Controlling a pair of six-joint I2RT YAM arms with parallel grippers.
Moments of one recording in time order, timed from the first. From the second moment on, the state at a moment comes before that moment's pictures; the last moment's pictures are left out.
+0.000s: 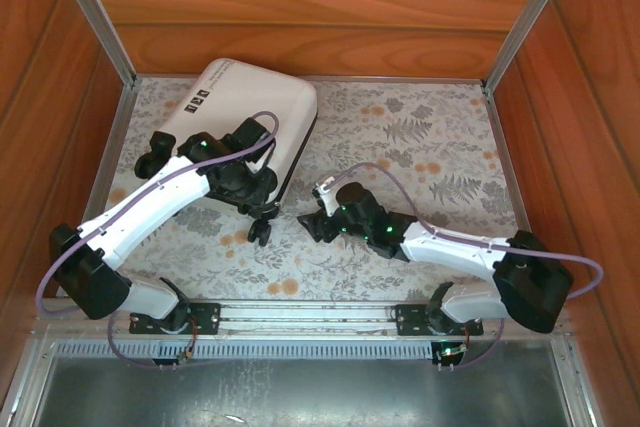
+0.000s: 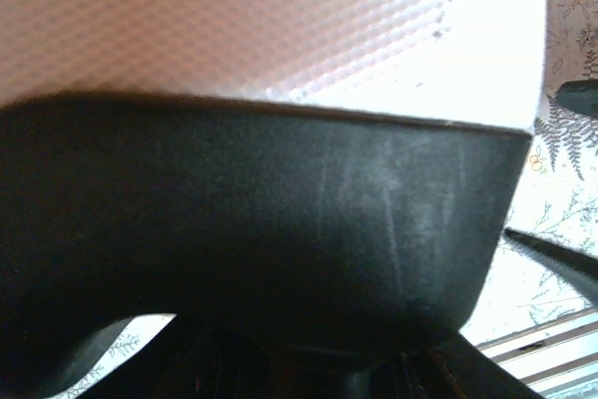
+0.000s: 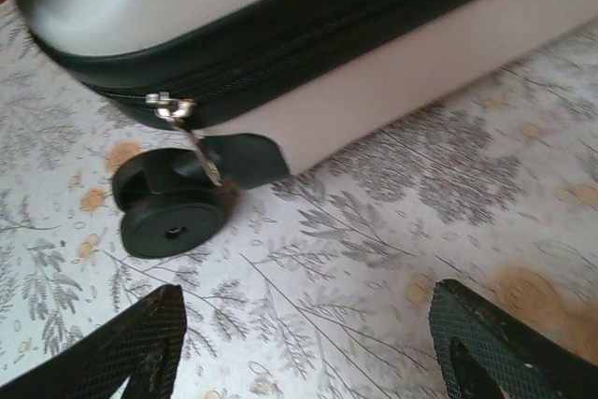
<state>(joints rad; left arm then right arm) -0.71 1.40 1.33 -1.18 -0.01 -0.46 0.98 1.32 0.62 0.11 -0.06 0.18</state>
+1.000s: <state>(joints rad) -0.71 1.36 1.33 -1.19 -0.04 -0.46 1.05 1.60 0.62 0.59 -0.07 -0.03</state>
